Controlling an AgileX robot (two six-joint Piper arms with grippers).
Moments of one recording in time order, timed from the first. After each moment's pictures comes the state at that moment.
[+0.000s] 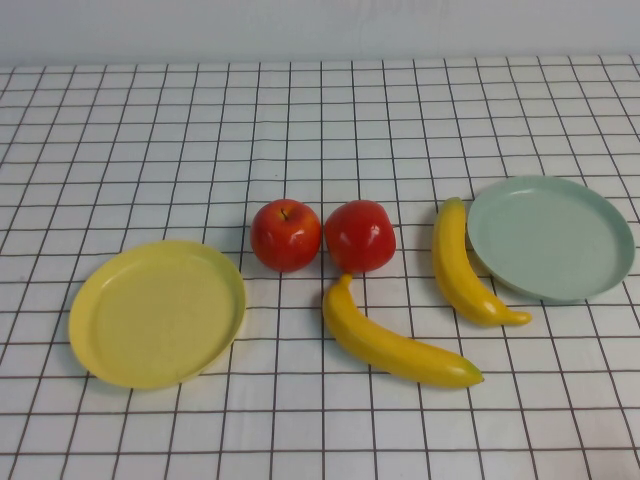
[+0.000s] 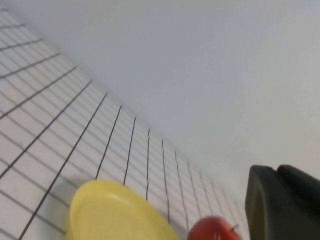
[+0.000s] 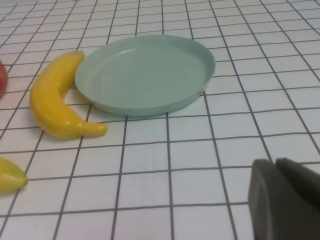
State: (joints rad) right arm -0.01 -0.02 0.03 0.15 0.36 -0.03; left arm -0.06 -0.01 0.02 -0.36 -0.03 -0.42
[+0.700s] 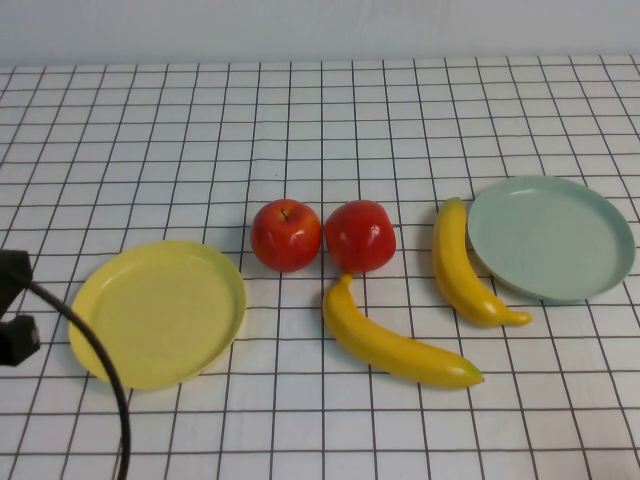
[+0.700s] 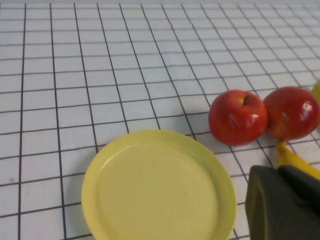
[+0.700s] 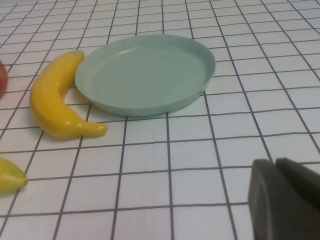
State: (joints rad) right arm -0.01 -0.02 0.03 0.15 0.36 -0.03; left arm -0.07 0.65 -0.65 -0.51 0.58 0.42
